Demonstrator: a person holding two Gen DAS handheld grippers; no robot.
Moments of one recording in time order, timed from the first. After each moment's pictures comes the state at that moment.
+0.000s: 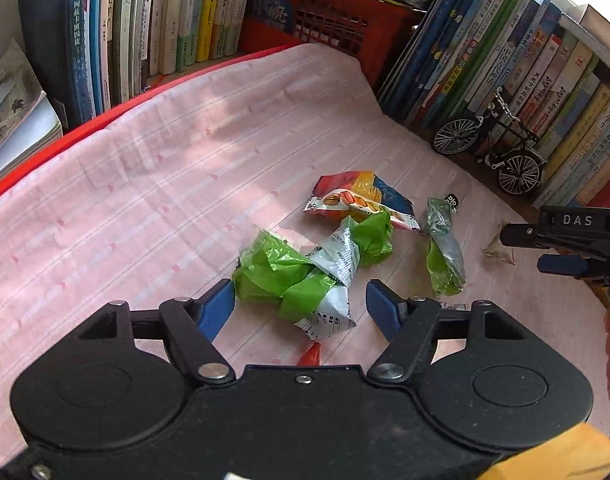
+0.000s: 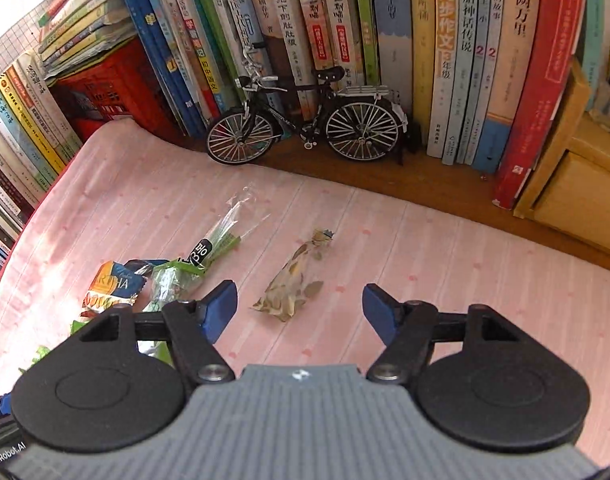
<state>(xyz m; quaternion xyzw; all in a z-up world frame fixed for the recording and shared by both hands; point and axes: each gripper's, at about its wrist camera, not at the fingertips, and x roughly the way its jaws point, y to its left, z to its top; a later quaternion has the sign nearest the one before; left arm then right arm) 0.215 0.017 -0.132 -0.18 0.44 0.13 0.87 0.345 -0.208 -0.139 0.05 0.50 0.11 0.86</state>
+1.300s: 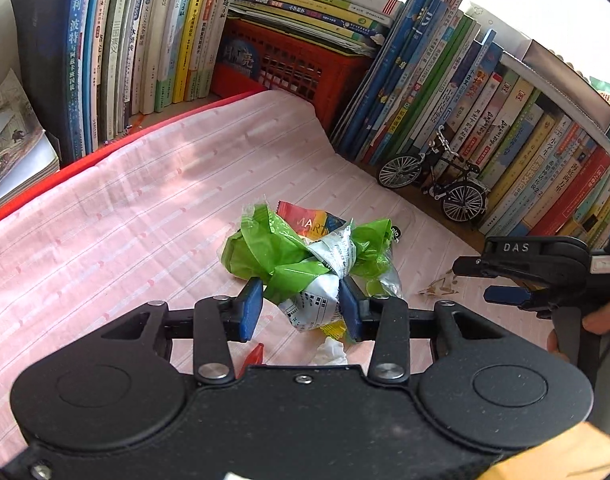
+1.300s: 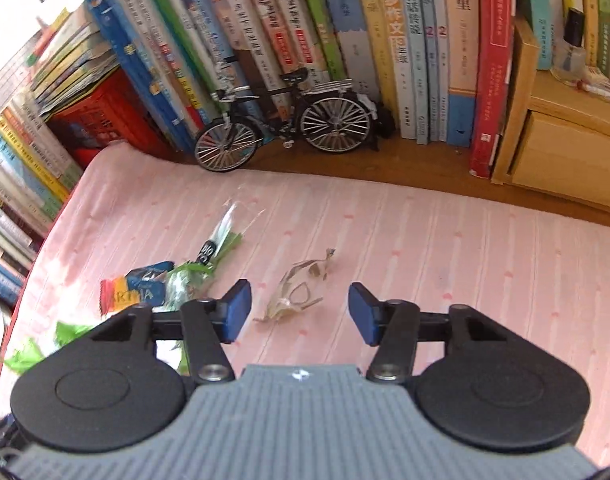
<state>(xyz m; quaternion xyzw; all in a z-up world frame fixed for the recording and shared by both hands) 0.188 -0.007 -0.080 -0.19 0.39 0.10 0.89 0.331 -0.226 -0.123 0.11 0.50 0.08 0.85</state>
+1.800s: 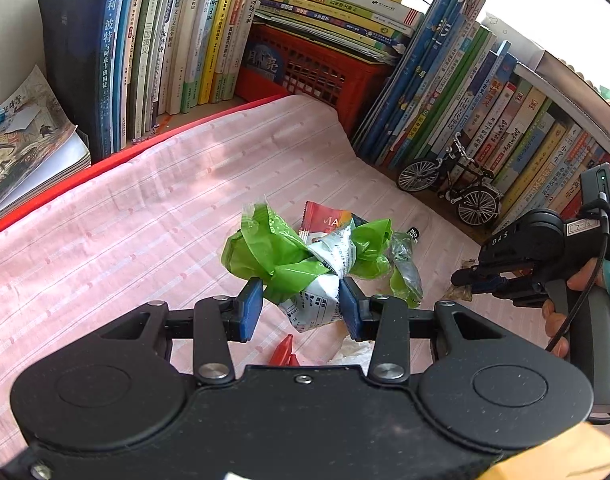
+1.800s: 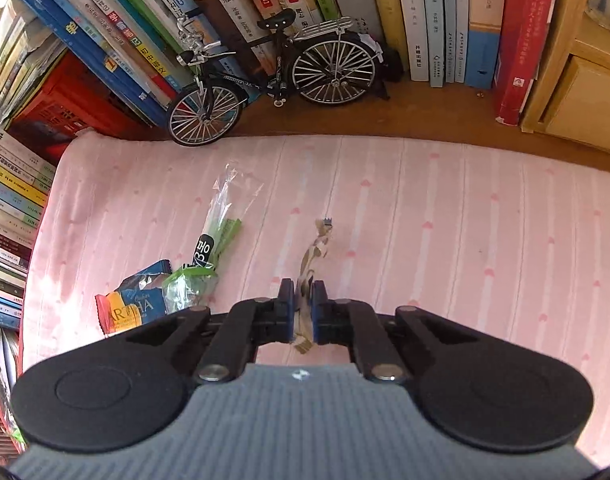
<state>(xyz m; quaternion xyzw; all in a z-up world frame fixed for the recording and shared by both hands) 0.173 0.004 -0.075 -0.19 0.39 0.12 0.89 0.363 -0.213 -0.142 0.15 0.58 0.07 0.80</state>
